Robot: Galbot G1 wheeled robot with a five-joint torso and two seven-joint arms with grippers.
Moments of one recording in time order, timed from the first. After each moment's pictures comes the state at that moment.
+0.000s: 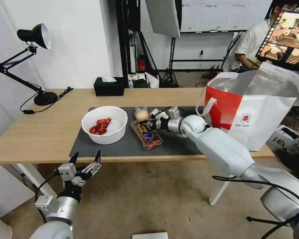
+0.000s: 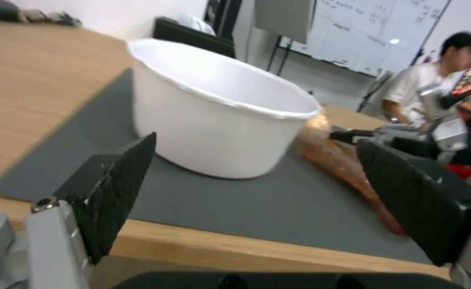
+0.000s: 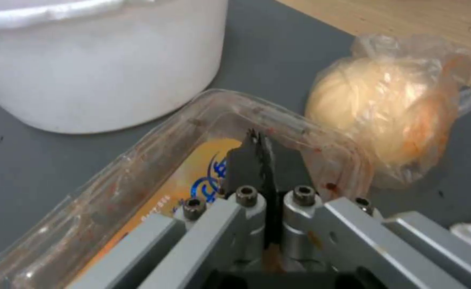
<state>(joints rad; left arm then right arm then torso) 1.67 -1.30 -0.63 -2.21 -0.59 0.05 0.01 -0.22 1.13 -0.42 1.18 0.71 -0.33 -0.49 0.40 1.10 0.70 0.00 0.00</state>
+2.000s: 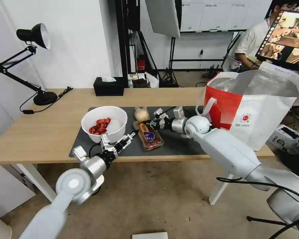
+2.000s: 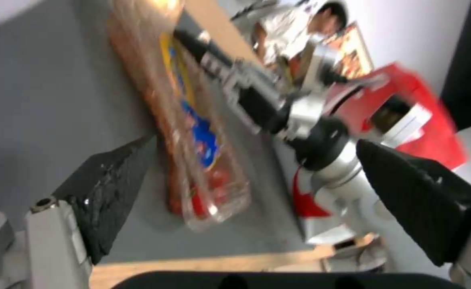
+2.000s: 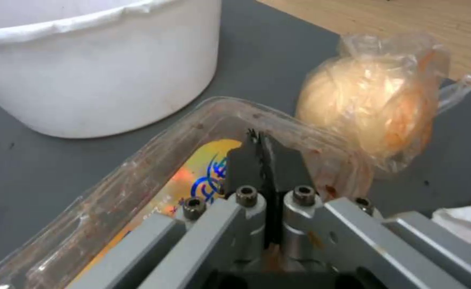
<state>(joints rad) 1.13 -1.04 -0.29 -2.01 -1.54 0.38 -0.20 -0.22 1.11 -0.42 1.18 0.77 -0.31 -0.49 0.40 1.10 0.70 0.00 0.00</state>
